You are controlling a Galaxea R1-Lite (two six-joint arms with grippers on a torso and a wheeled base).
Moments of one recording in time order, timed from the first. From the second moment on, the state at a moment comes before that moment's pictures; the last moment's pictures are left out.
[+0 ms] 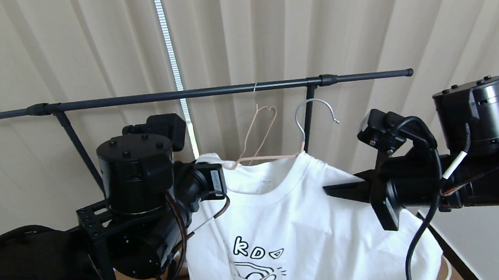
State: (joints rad) left arm -0.76 1.69 -0.76 -0.73 0.56 -0.17; right arm 0.54 1.55 -0.89 -0.09 0.31 -0.26
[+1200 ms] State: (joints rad) left arm -0.86 1.69 -0.83 -0.73 0.56 -0.19; right arm 0.64 1.73 -0.71 -0.62 0.18 -0.20
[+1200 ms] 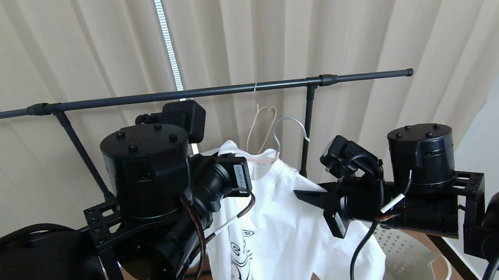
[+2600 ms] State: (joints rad) left arm -0.89 1.72 -0.79 -0.73 0.51 -0.19; right arm 0.64 1.77 -0.64 -0.96 0.18 -0.12
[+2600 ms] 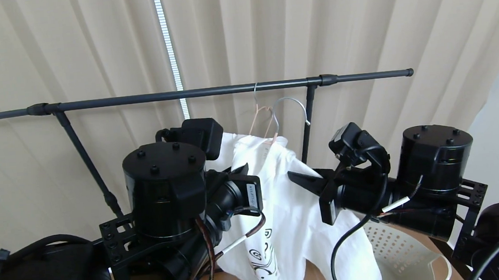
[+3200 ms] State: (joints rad) left arm -0.90 1.72 -0.77 -0.78 0.47 -0.19; right arm 0.64 1.77 -0.61 -1.04 0.19 -0.12
